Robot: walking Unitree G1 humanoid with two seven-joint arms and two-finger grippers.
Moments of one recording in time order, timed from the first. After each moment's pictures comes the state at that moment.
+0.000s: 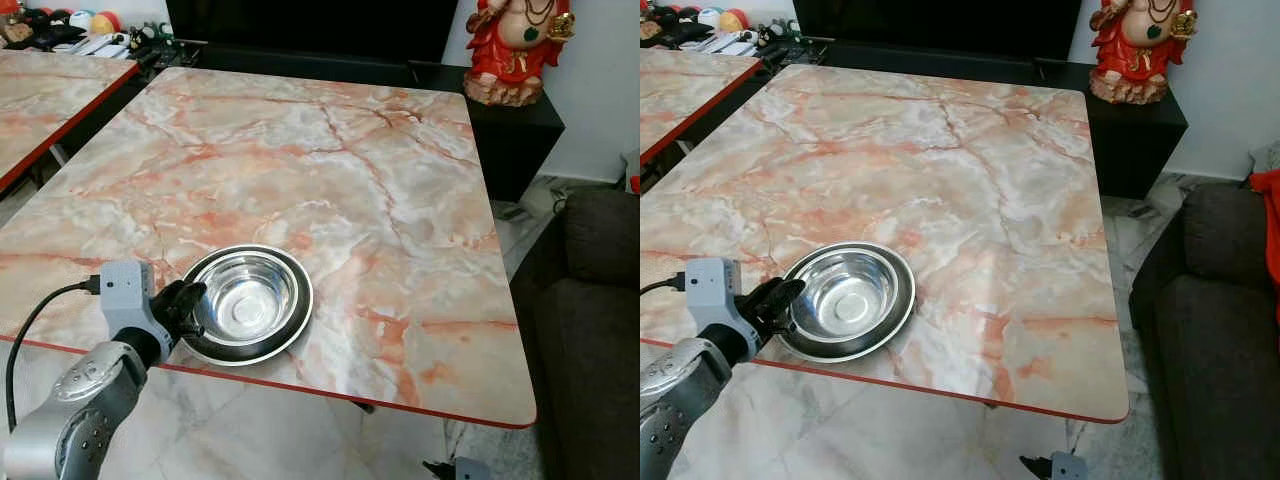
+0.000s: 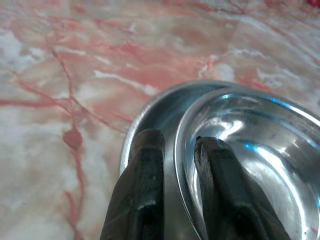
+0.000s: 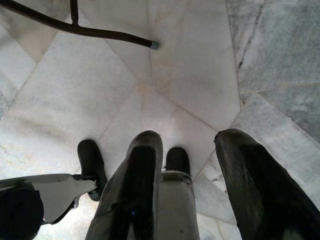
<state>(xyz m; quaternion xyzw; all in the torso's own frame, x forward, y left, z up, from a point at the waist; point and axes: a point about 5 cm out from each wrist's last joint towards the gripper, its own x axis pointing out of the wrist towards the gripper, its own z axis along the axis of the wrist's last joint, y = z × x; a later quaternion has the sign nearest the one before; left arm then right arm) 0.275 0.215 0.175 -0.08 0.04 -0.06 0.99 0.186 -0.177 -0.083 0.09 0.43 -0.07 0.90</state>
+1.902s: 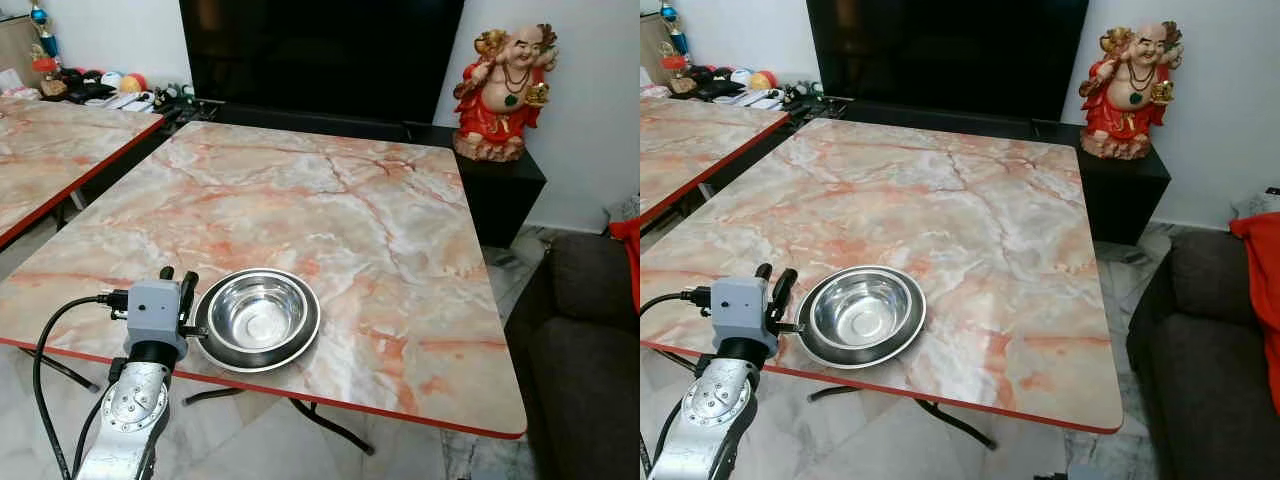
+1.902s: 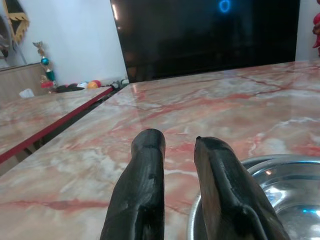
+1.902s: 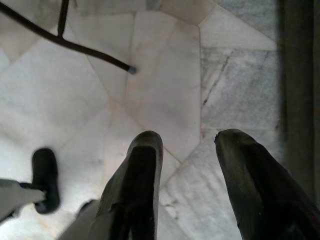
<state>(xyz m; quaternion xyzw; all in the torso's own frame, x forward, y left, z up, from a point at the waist) 0.284 0.200 0.146 0.10 -0.12 0.05 0.99 0.164 -0.214 -0.087 -0.02 0.45 -0.06 0.89</state>
